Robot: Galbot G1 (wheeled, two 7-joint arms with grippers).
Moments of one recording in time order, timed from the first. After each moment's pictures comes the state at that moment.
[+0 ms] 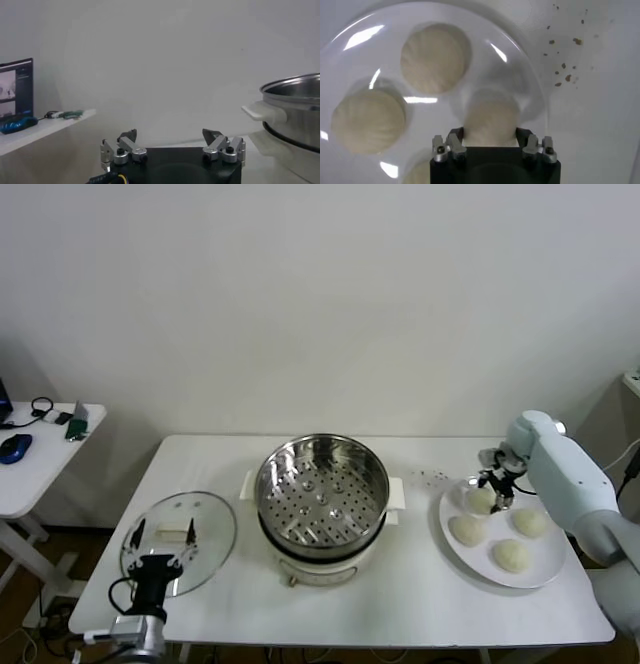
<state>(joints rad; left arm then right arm) 1.59 -1.44 -0.67 -1.94 -0.01 -0.09 -0.07 -0.06 1.02 -0.26 0.55 -0.73 0.27 -1.25</state>
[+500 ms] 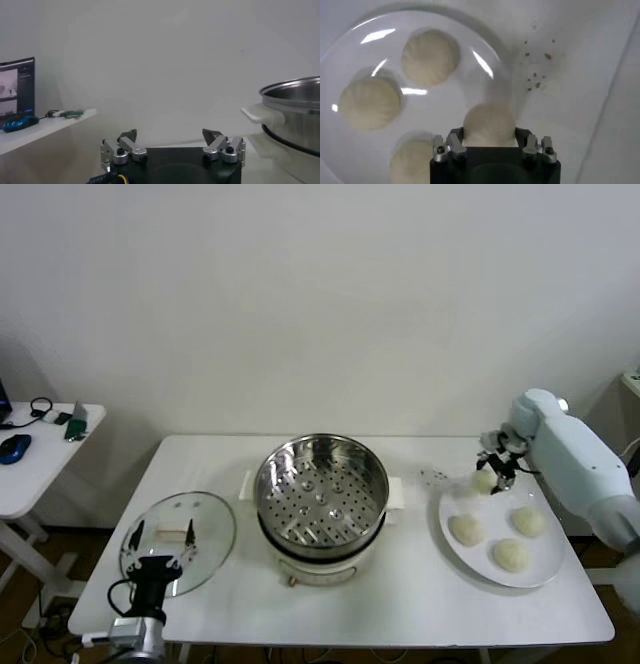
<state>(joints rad) 1.61 -1.44 -0.67 -1.96 -0.02 -0.09 -0.08 0.13 0.92 -0.56 0.81 -0.50 0.30 -1.31</state>
